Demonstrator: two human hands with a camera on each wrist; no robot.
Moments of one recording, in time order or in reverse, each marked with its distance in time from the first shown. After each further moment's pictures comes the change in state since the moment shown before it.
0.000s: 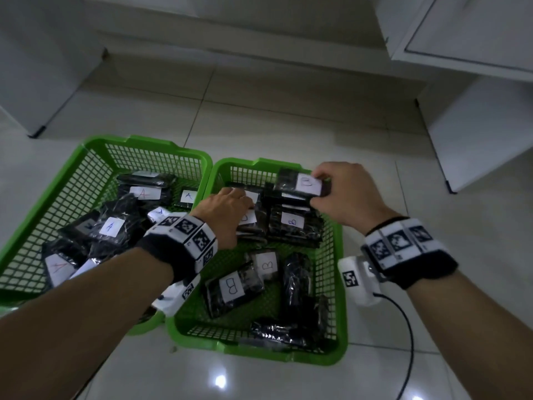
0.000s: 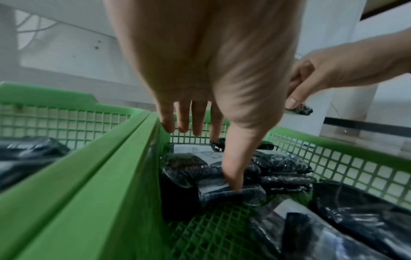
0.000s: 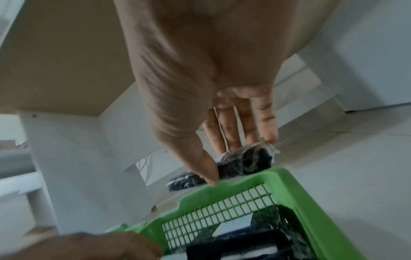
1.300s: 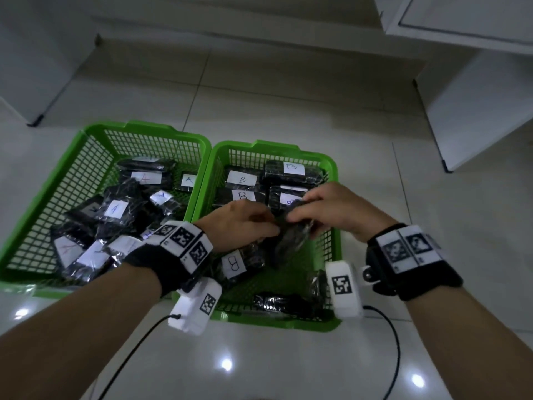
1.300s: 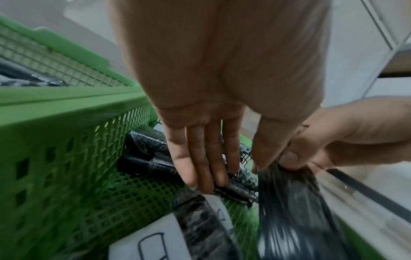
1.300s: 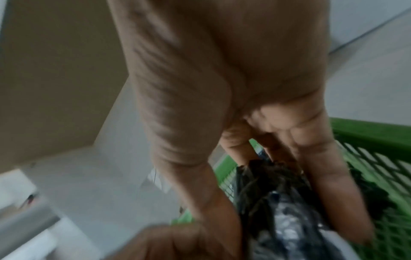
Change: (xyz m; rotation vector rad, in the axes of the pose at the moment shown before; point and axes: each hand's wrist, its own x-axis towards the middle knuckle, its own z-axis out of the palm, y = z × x) left_hand -0.039 0.034 0.008 -0.834 -0.074 0.079; right_hand -0.049 -0.017 0.006 0.503 -0.478 0.263
